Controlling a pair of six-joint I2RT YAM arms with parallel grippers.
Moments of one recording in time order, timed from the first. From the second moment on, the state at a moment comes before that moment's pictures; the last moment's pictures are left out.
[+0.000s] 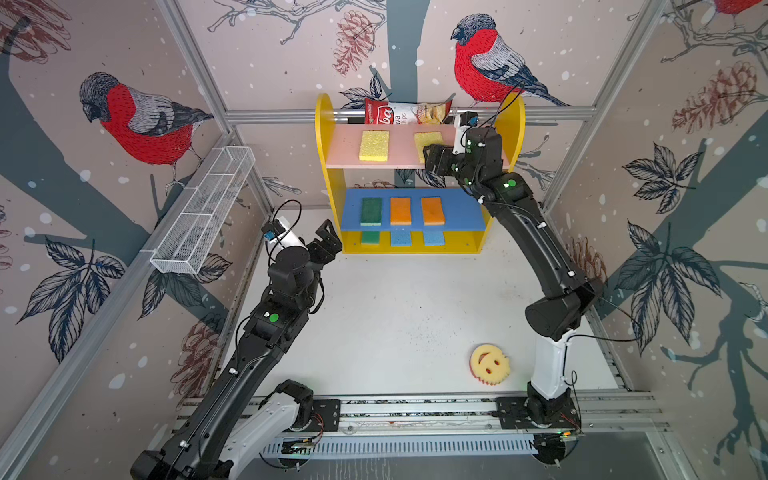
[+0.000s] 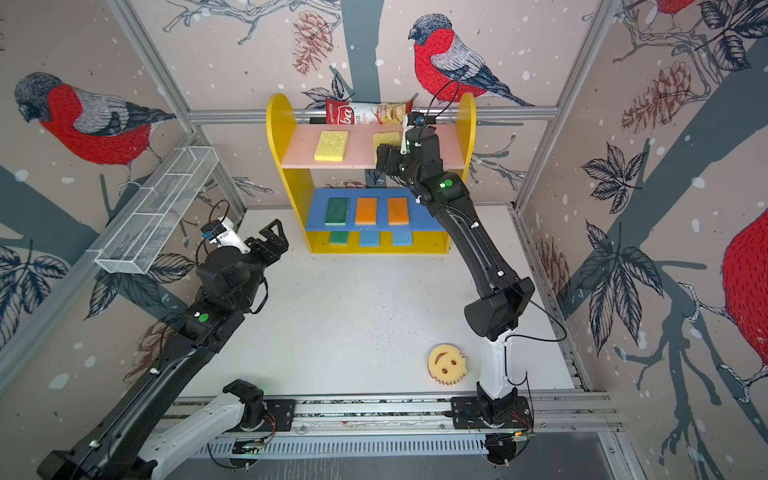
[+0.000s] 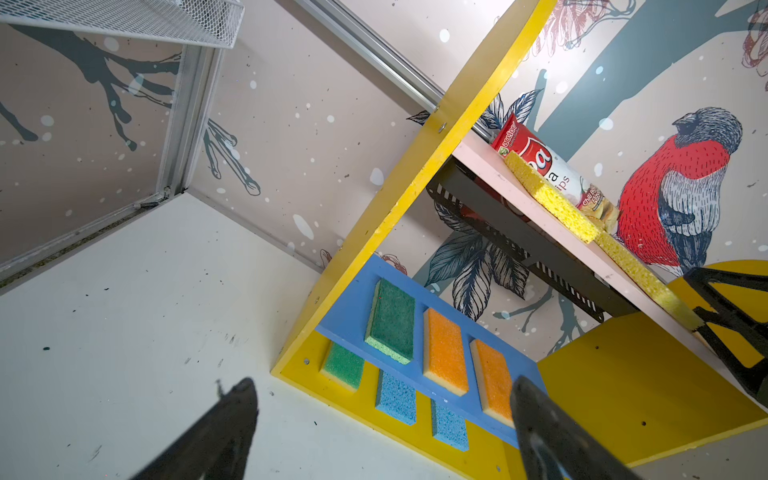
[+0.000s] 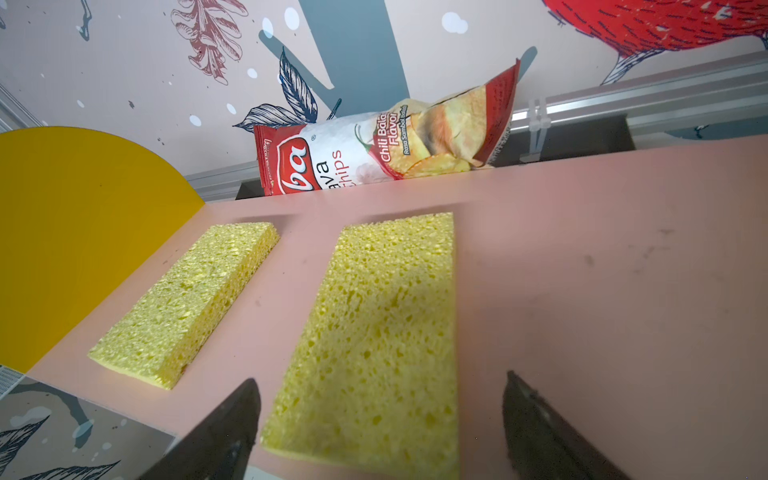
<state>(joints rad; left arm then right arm) -0.39 0.87 0.91 -0.16 -0.42 -0.65 0.54 1.99 2.36 -0.58 0.10 0.30</state>
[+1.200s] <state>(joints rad) -0.39 0.87 0.91 -0.16 -0.42 -0.65 0.55 2.08 2.43 -0.53 -0.02 0.35</state>
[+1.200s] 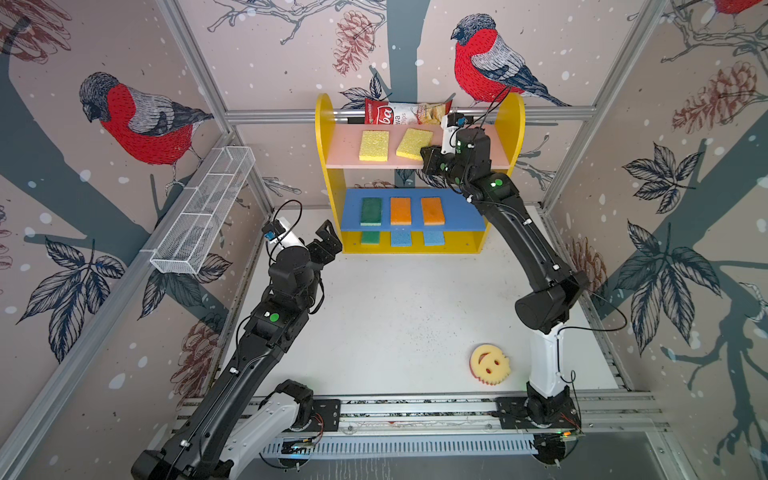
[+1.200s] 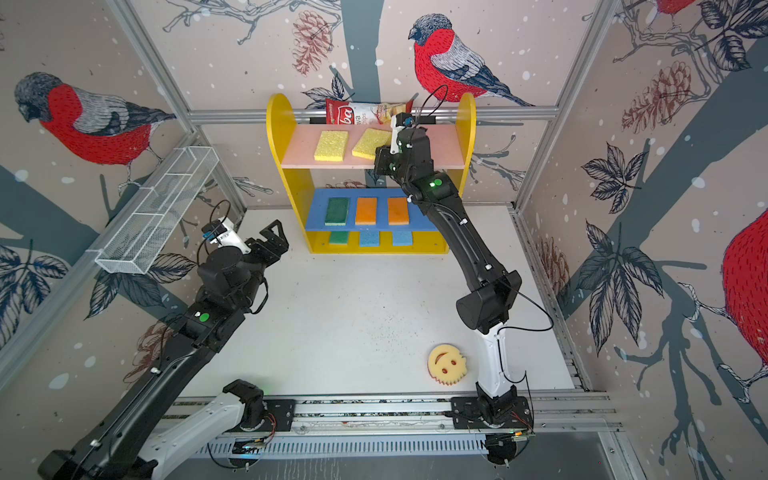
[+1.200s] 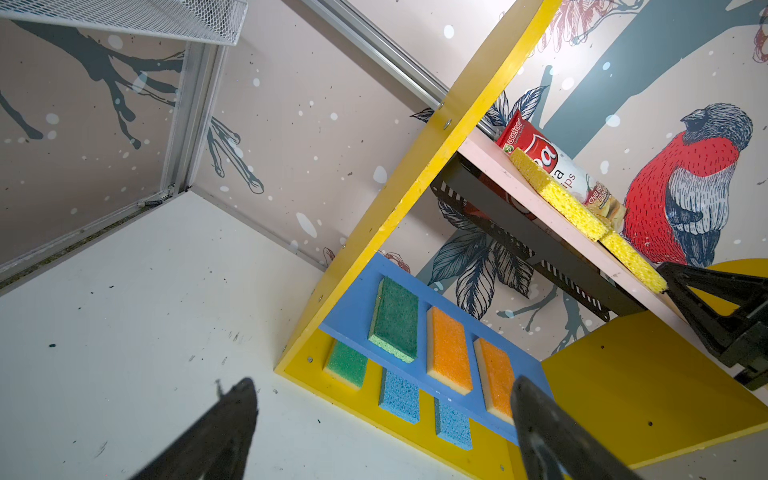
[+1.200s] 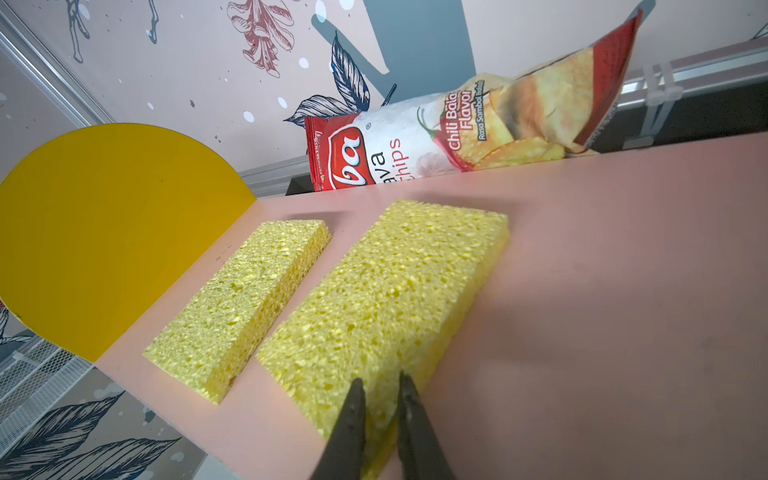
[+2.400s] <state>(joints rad) -0.39 0.89 0.92 -0.16 -0.41 -0.65 0.51 2.05 2.40 -0.53 -0.13 0.38</state>
